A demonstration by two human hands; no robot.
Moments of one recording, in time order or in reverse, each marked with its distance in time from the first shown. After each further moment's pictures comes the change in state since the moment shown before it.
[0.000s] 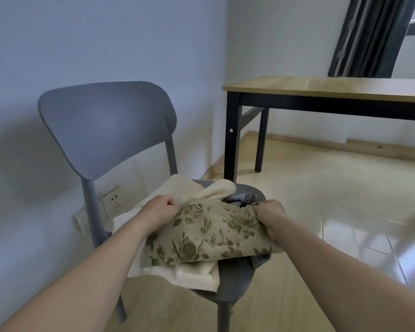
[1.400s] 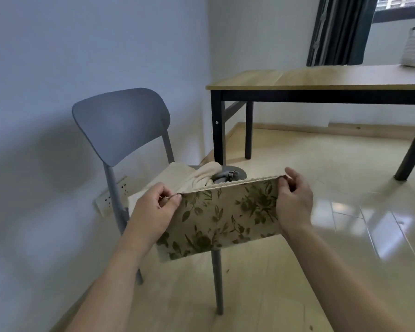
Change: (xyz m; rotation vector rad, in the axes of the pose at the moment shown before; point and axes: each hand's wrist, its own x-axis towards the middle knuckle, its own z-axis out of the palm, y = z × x) left_hand -0.216 0.061 -0.031 -0.151 0.228 0.224; right_hand -0.196 0.032 -0.091 0.420 0.393 -0.480
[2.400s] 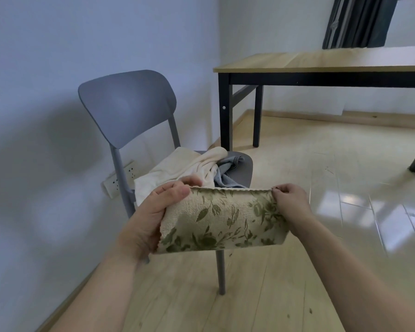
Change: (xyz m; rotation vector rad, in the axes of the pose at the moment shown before) left_hand -0.034 0.001 0.005 -1.147 -0.449 -0.178; right_hand 0.004 0.038 -0.010 -0.325 -0.287 0.274
